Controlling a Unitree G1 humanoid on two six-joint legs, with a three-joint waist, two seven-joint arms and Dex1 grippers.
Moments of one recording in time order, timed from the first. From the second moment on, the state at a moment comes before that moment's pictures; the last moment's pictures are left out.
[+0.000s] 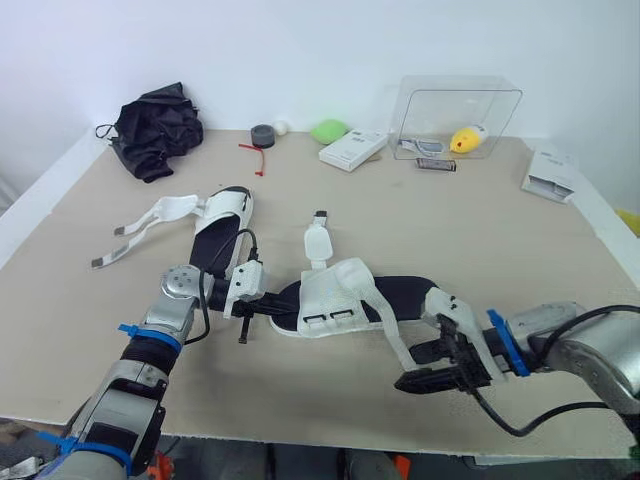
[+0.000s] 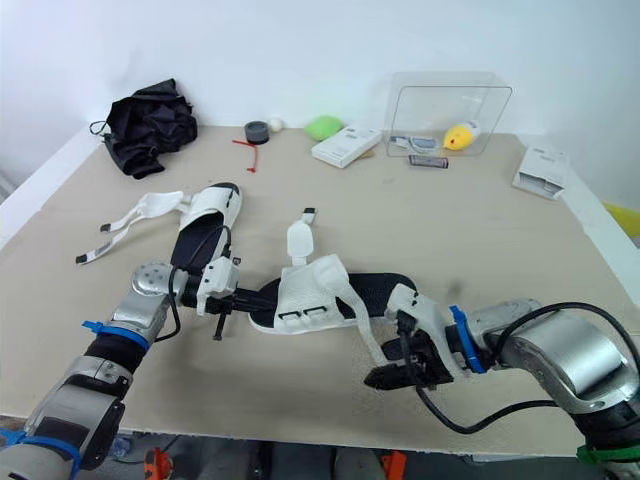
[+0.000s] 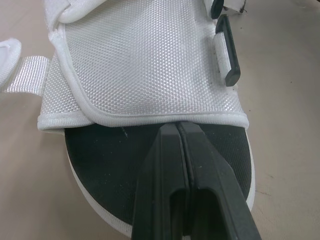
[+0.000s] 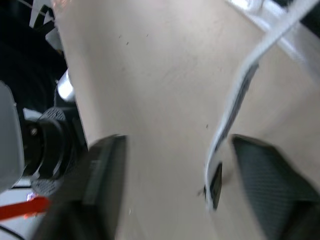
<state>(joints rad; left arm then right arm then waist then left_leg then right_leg) -0.62 0.40 -0.19 0.66 -0.18 -0.30 -1.49 -0.29 -1.05 0.15 -0.50 0.73 1.16 0.99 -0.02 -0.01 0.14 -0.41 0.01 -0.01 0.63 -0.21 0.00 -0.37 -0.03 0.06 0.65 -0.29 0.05</state>
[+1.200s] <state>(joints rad) -0.62 0.41 -0.20 0.65 -0.19 -0.30 -1.49 -0.77 -0.42 -0.14 0.09 1.24 1.61 0.18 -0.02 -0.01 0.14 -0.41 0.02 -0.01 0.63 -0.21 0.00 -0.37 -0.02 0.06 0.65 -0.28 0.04</state>
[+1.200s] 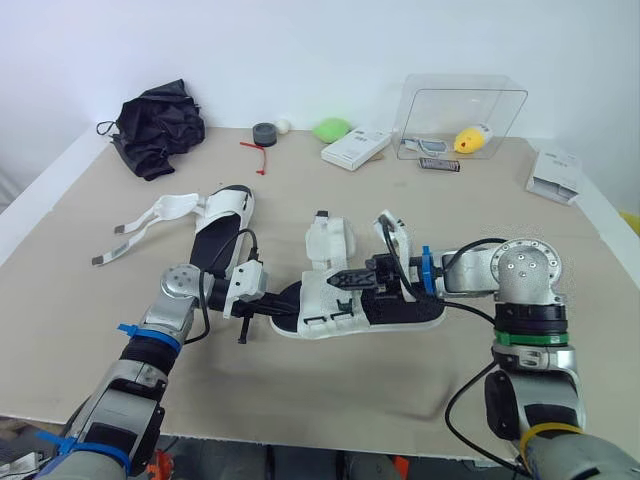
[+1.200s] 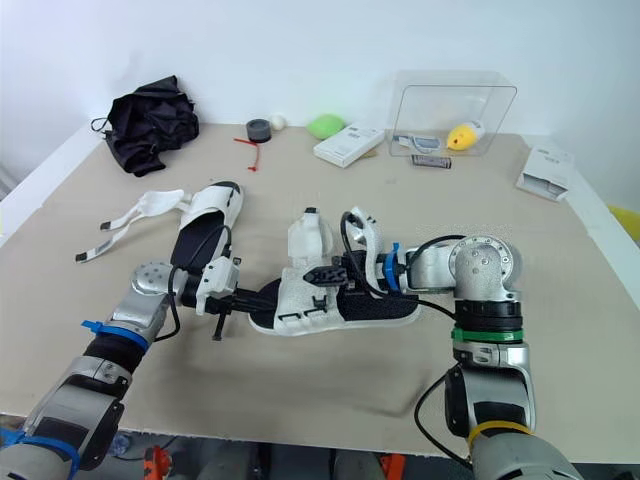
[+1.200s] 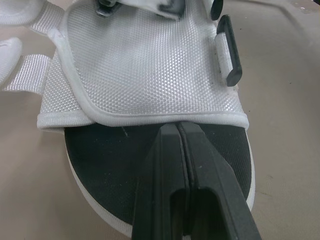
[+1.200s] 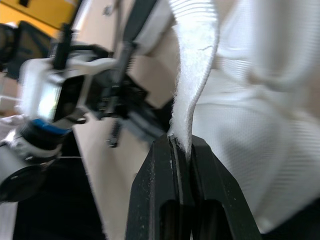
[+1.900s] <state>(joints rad) -0.61 0.40 -0.19 0.67 -0.19 -0.37 -1.47 -0.82 -0.56 0.08 0.23 1.94 1.43 -0.33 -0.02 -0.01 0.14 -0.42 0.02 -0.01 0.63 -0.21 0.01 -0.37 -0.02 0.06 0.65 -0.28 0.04</state>
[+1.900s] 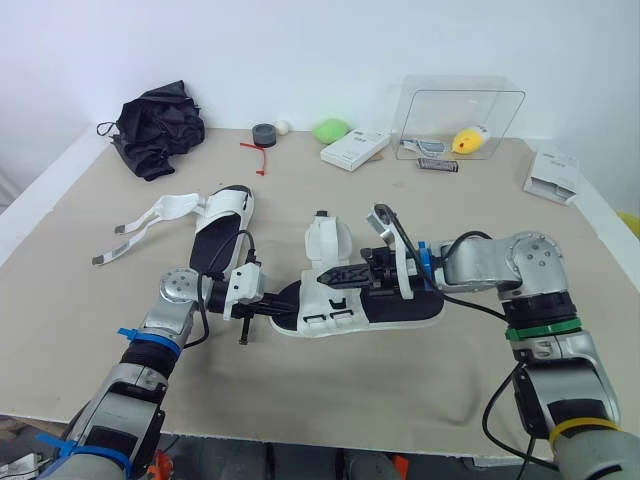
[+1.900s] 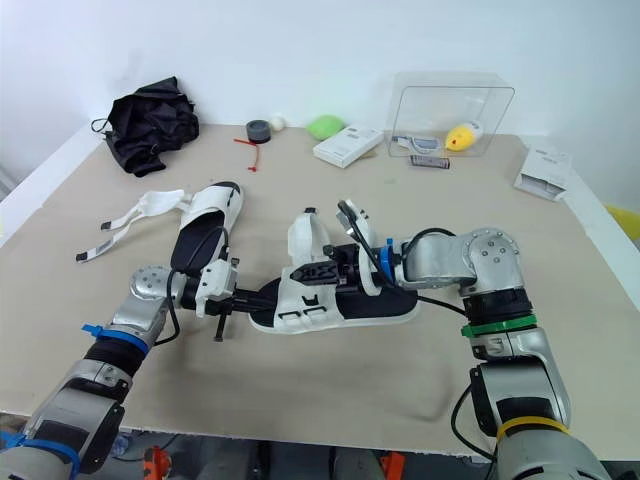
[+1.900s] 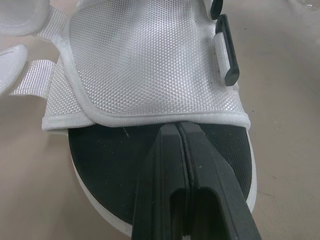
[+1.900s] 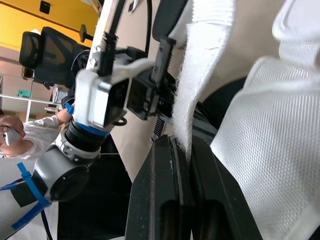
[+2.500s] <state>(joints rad) -0.60 0.40 -0.19 0.66 -0.19 -0.37 -1.47 -0.80 -0.61 0.13 0.25 1.95 1.42 -0.31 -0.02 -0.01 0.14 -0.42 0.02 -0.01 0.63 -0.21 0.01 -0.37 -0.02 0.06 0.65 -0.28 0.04</state>
